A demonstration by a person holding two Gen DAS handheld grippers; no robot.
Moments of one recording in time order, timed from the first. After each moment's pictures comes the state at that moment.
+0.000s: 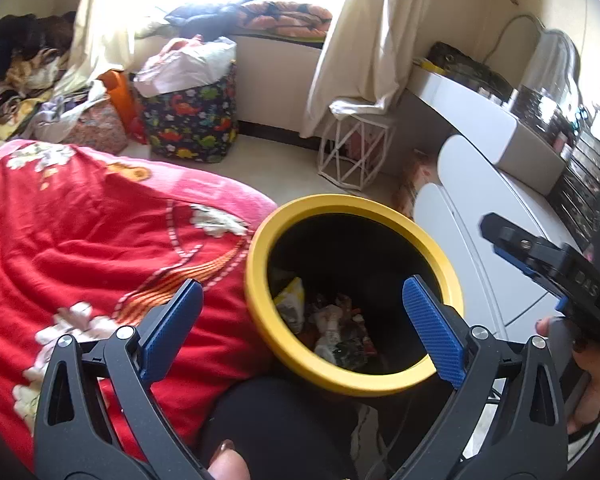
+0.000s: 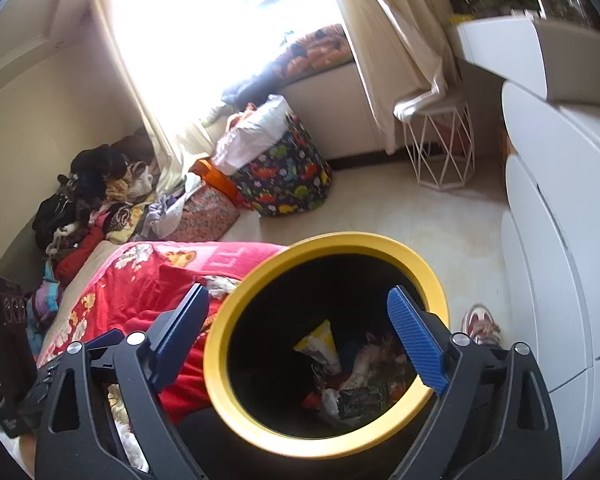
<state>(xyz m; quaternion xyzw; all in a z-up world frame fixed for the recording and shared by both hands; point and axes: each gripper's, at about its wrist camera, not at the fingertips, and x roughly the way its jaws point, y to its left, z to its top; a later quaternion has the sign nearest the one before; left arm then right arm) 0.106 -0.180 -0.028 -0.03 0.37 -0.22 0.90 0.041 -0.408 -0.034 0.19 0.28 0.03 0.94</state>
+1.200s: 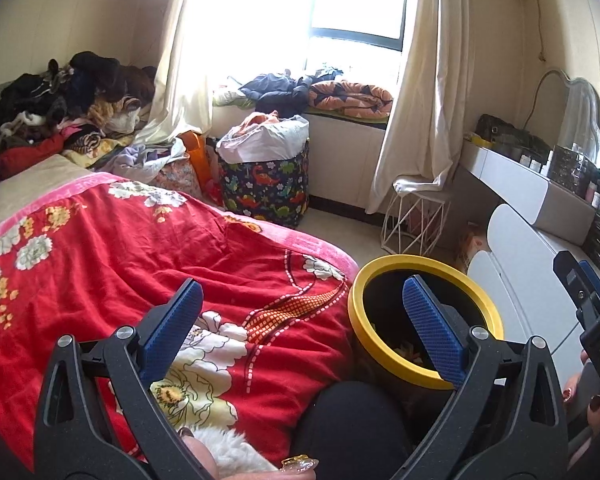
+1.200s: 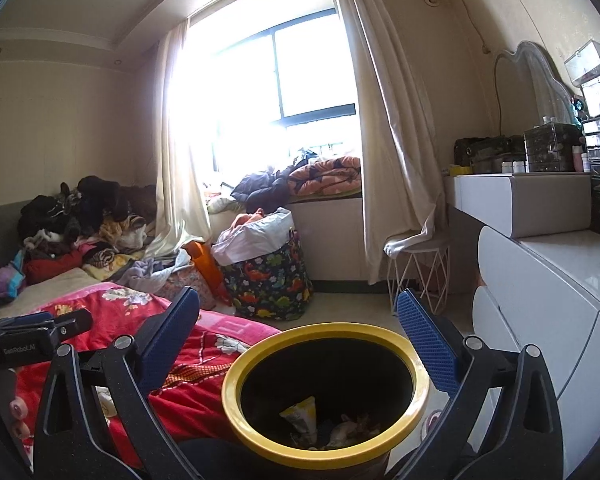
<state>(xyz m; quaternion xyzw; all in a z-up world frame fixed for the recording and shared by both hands) 0.031 -0.092 0.003 -0.04 0.24 -0.10 0.97 -0.056 -0.330 -0.016 0.05 0.06 -0.04 1.00</state>
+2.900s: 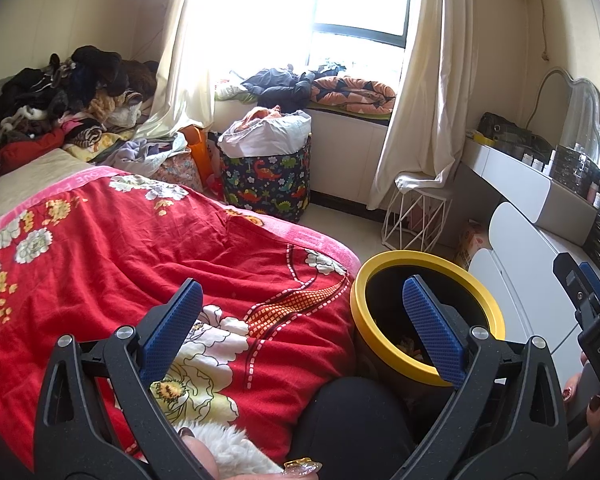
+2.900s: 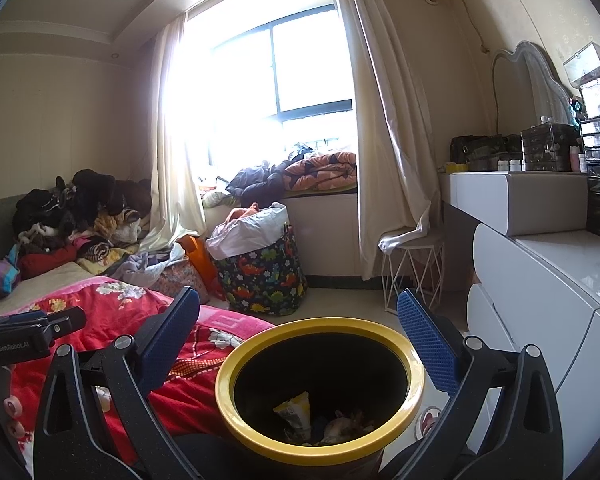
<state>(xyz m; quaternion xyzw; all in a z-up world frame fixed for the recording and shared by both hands) 0.029 -0.090 -0.004 -0.05 0.24 -0.10 0.96 -0.059 -0.330 -0.023 0.05 0.07 -0.04 1.00</state>
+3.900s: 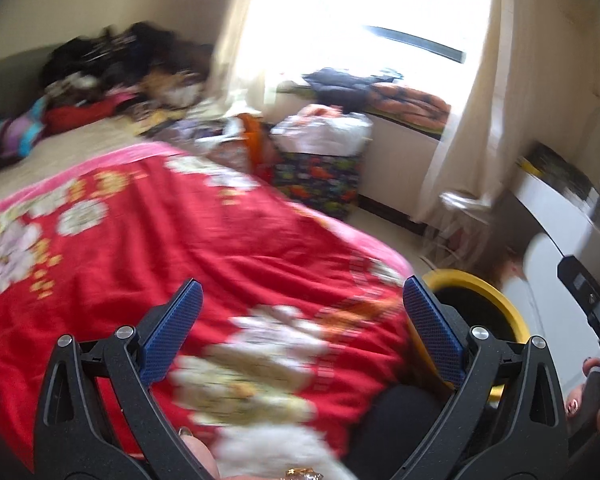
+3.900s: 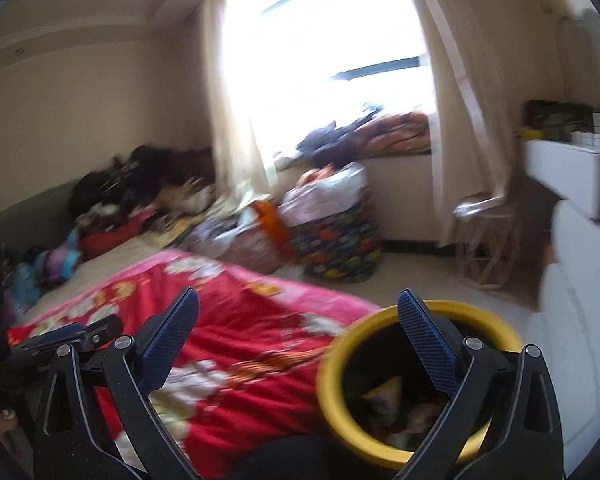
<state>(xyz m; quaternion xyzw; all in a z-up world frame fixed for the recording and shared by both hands) 0.029 0.005 -0.006 -0.11 0.26 0.01 0.96 0.001 -0.255 0.002 0.06 0.17 0.12 0.98</state>
